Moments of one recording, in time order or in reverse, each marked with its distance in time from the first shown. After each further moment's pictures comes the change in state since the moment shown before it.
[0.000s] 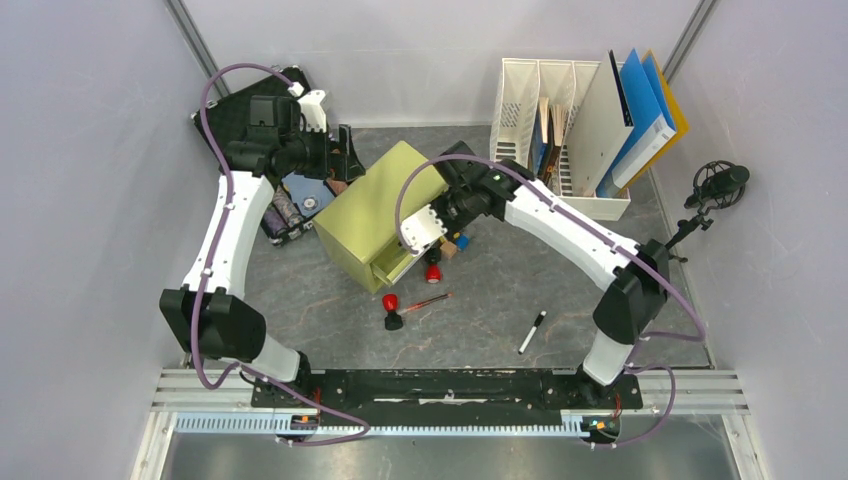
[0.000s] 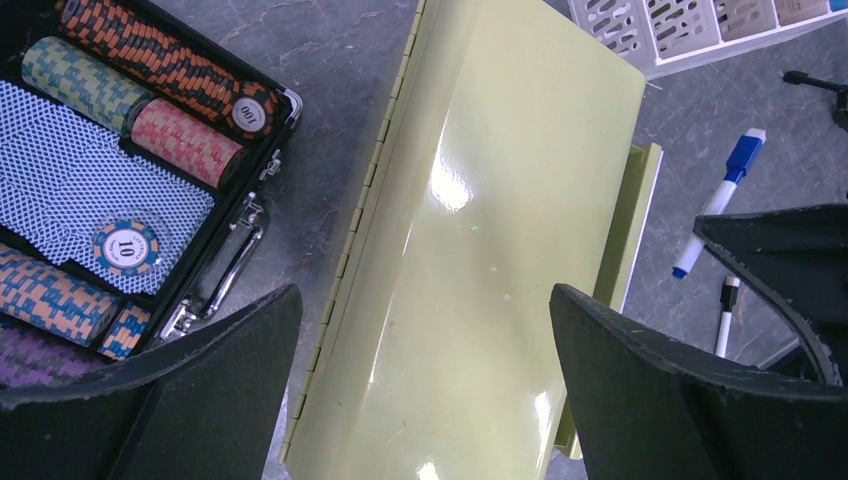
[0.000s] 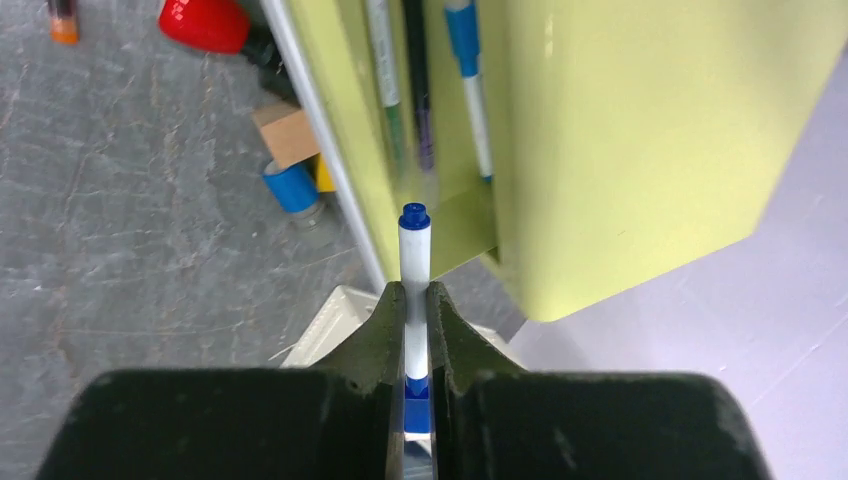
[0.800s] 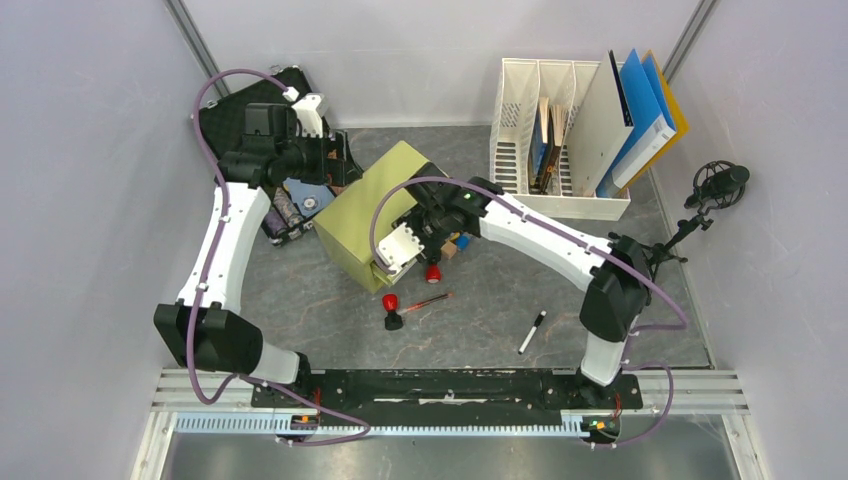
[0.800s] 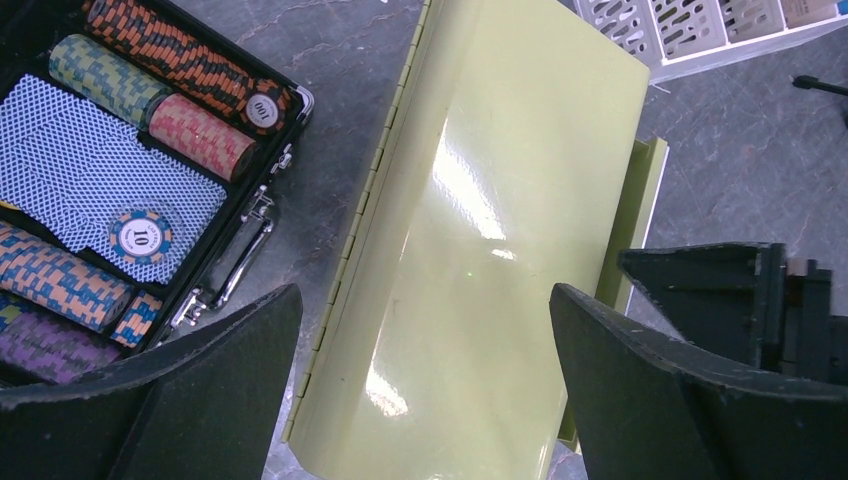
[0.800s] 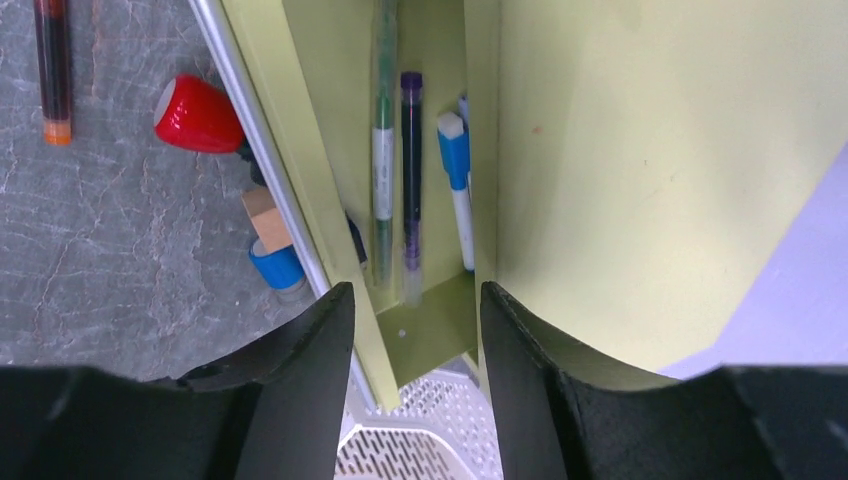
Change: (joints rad) left arm 0.004 -0.072 -0.071 0.037 -0.022 0.000; right arm 0.135 0.103 0.037 0.077 0.050 0.024
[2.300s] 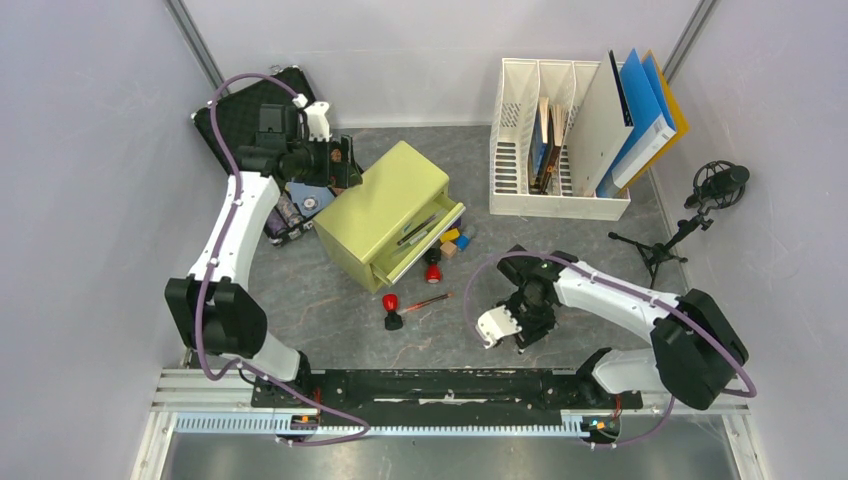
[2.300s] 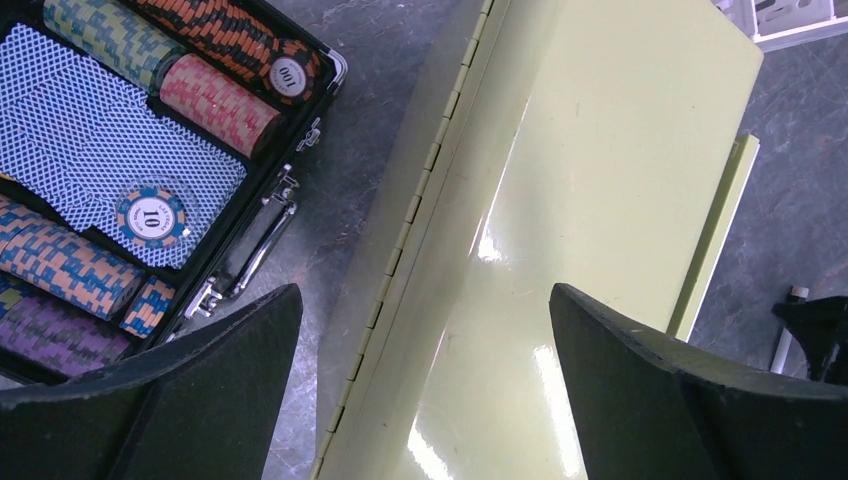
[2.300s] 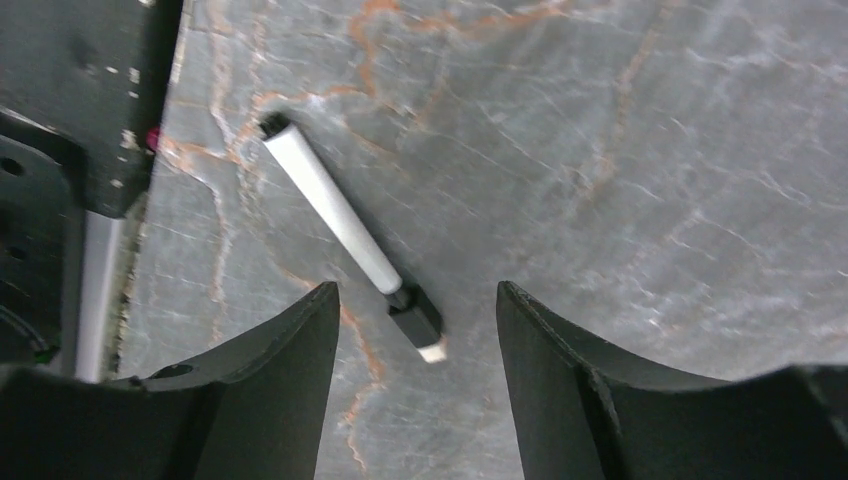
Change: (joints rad) left arm 0.001 0.095 -0.010 0.006 -0.058 0.023; right arm -0.199 -0.509 -0.965 -0.061 -0.071 0.055
